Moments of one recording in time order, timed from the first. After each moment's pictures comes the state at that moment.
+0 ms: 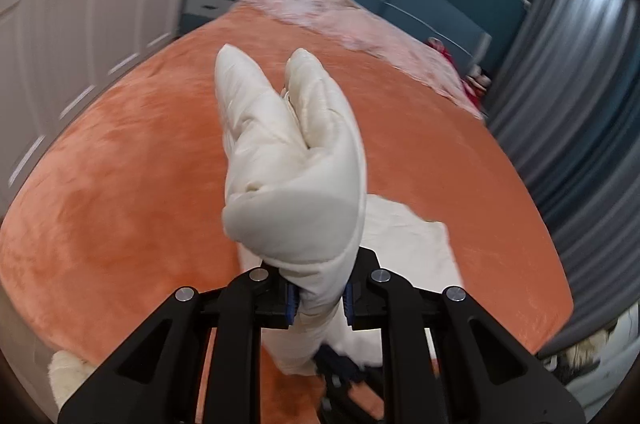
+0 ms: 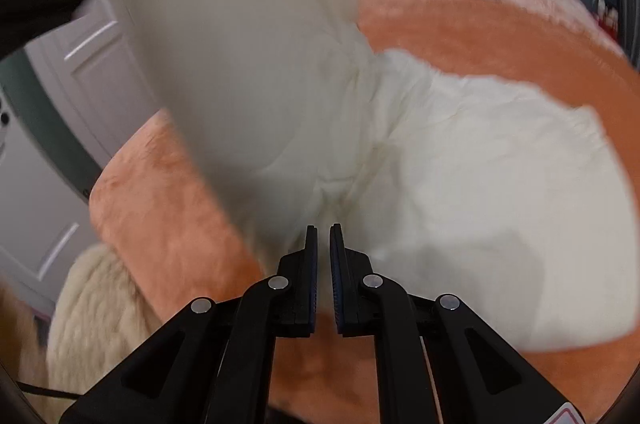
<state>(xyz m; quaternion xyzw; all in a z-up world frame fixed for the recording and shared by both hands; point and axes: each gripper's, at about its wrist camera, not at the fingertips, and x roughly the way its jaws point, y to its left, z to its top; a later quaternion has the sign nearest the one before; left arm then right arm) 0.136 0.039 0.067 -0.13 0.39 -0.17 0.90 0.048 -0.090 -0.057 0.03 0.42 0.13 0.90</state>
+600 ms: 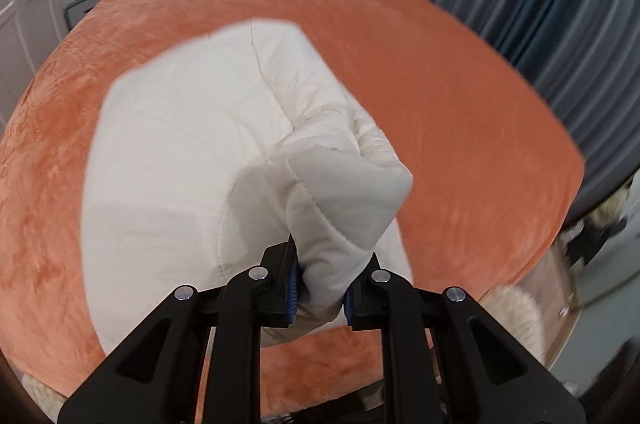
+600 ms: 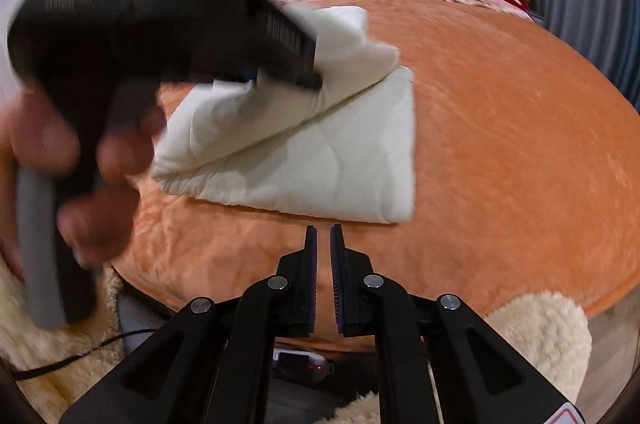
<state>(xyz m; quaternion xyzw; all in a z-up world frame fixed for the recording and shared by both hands) 0.096 -0.190 -0.026 0.07 0.48 -0.28 0.83 -0.063 -0.245 -0.040 0.09 0.41 0.00 0.91</state>
